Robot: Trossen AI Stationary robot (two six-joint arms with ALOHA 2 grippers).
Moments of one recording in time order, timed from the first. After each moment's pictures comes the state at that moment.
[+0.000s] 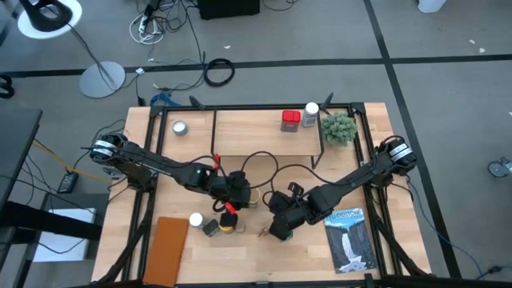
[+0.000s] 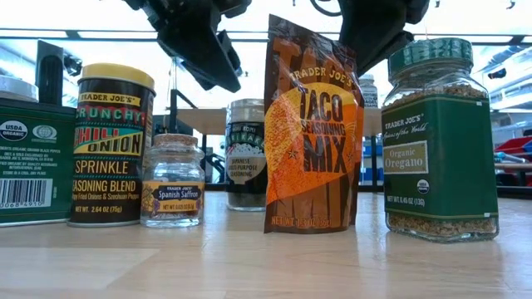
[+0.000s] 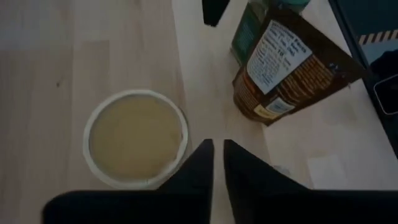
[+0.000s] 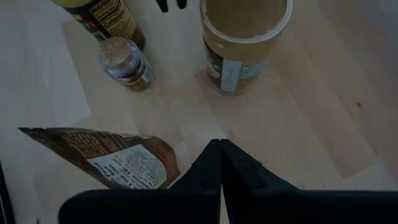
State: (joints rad) left arm -0.25 1.58 1.10 -0.35 0.02 -0.14; right arm 0.47 1.79 1.40 -0.73 0.40 0.86
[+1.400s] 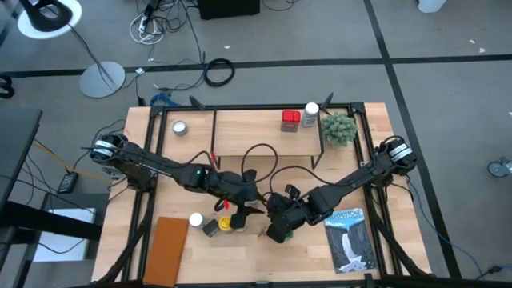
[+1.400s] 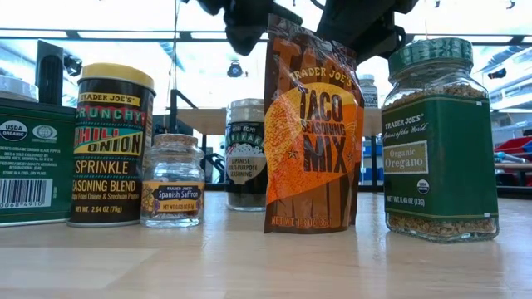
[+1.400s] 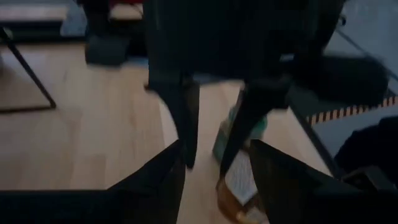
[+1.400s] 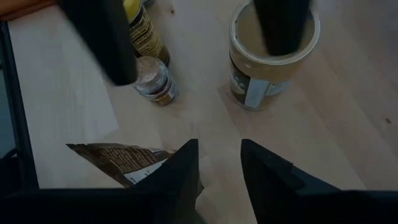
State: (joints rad) left arm -0.25 1.58 1.10 0.03 0.02 -0.10; right arm 0.48 1.79 1.40 -0.64 0.40 0.84
